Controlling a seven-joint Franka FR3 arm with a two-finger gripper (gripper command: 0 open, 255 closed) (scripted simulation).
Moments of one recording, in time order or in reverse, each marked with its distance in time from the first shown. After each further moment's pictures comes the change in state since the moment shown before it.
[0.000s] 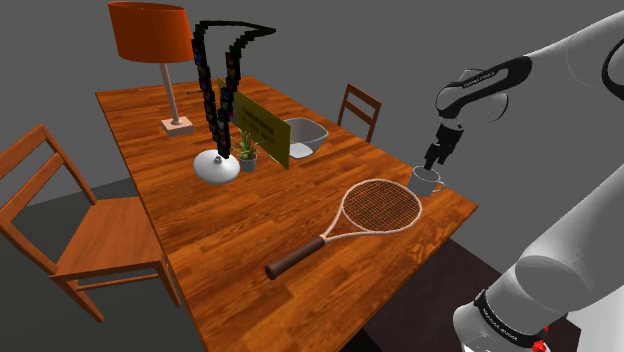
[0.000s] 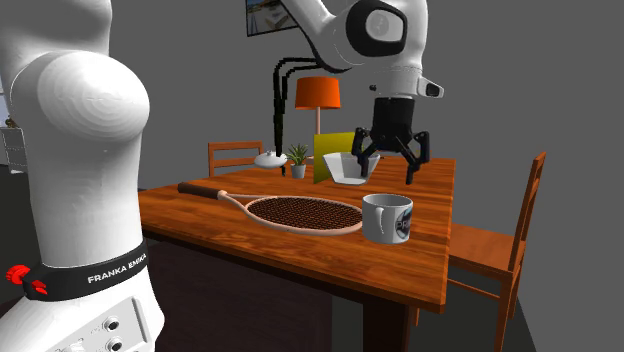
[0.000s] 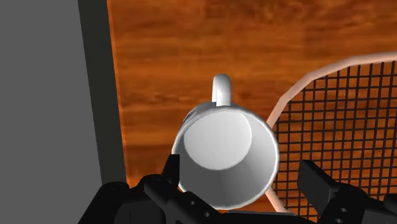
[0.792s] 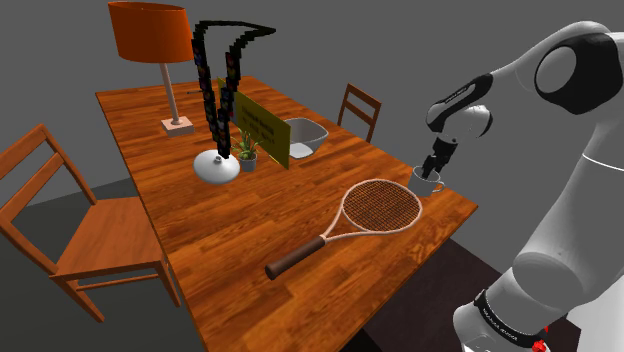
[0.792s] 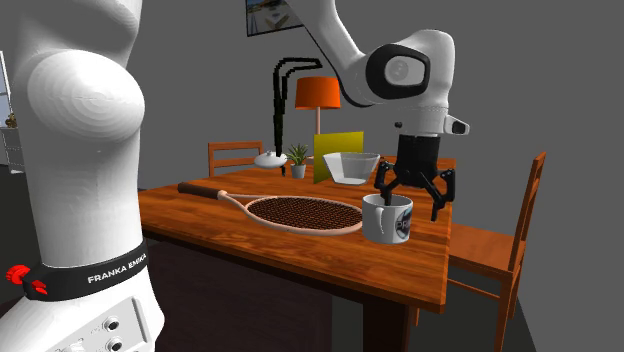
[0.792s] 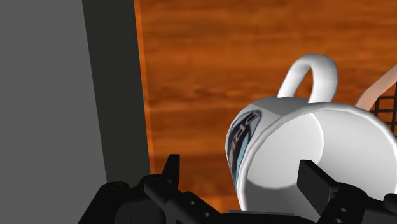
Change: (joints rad) arm -0.056 0.251 -0.009 0.085 0.167 0.130 -0.174
